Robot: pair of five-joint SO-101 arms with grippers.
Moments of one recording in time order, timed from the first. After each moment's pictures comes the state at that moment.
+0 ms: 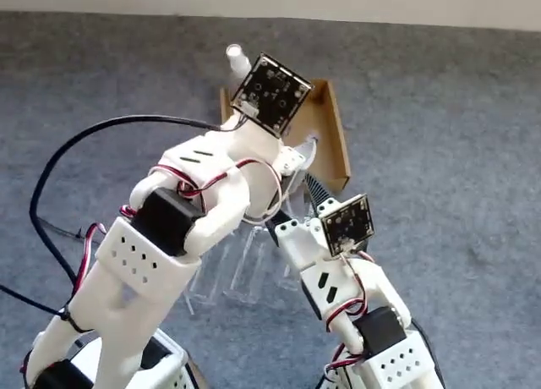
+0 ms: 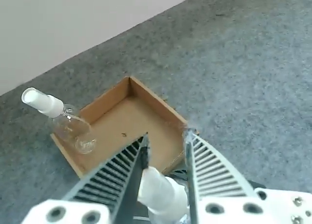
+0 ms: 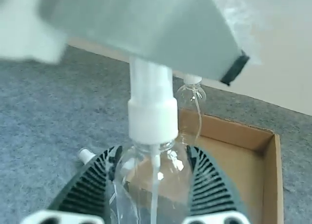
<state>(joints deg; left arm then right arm) 31.1 -34.7 14.4 60.0 2.7 -30.9 -90.1 82.9 21.1 4.0</state>
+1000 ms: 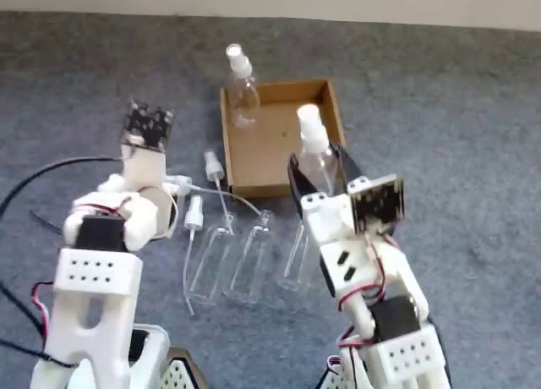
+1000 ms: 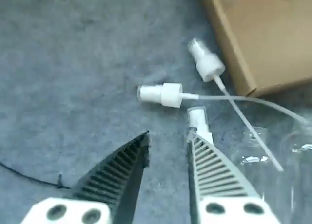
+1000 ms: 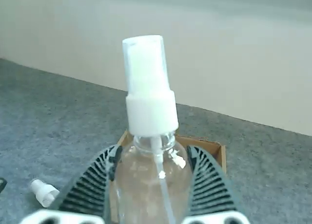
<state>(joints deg) -3.3 -49.5 51.2 59.2 -3.3 -21.4 -77.9 69.8 21.1 5.8</state>
